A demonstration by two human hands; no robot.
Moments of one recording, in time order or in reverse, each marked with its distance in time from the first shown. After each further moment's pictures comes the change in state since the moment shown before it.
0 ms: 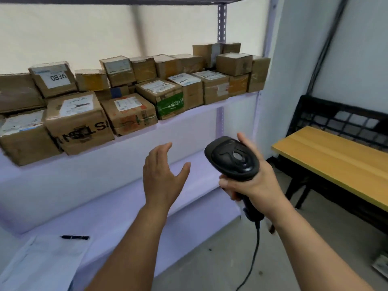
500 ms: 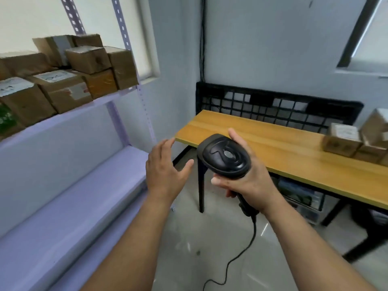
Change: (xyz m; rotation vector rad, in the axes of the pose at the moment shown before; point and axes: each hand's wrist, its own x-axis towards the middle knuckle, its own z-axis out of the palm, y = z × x) left_hand -0.060 0.228 0.199 -0.254 -0.298 0.249; right_hand -0.107 0.012 -0.243 -0.163 0.348 0.034
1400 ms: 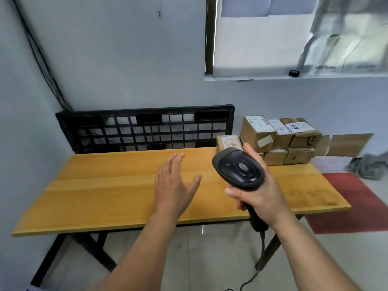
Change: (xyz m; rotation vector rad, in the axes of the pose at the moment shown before) left_hand 0.103 0.223 0.323 -0.323 -0.489 0.332; right_hand 0.035 0.067 -0.301 -0.151 0.655 0.199
